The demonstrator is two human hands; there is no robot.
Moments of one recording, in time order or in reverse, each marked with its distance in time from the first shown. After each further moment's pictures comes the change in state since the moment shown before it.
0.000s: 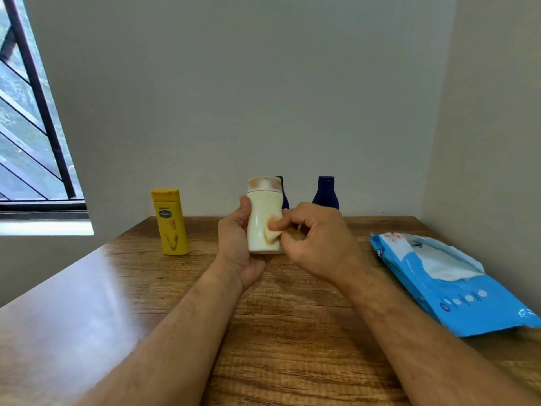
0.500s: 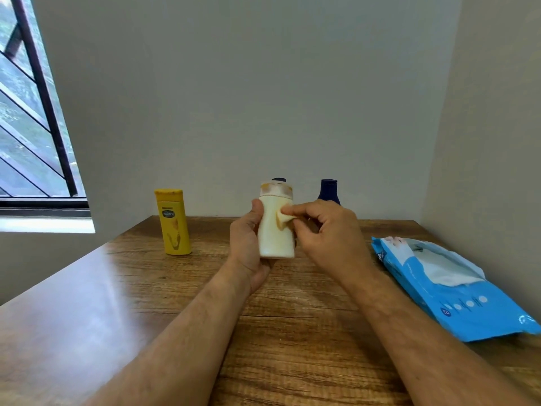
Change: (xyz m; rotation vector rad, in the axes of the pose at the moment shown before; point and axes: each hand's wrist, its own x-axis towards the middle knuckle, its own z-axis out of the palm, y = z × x) left_hand -0.001 -0.008 0.007 0.155 0.046 0.090; right_hand 0.004 0.007 -0.004 -0.093 0.122 0.036
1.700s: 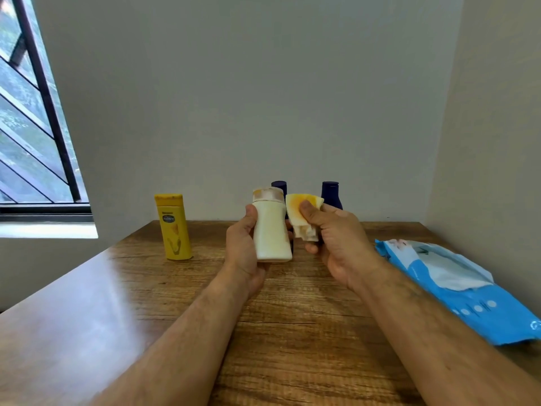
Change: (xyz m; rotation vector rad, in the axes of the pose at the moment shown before) left_hand 0.003 0.001 -0.002 0.079 0.065 0.053; right_hand 0.013 -0.008 0.000 0.973 0.017 0.705
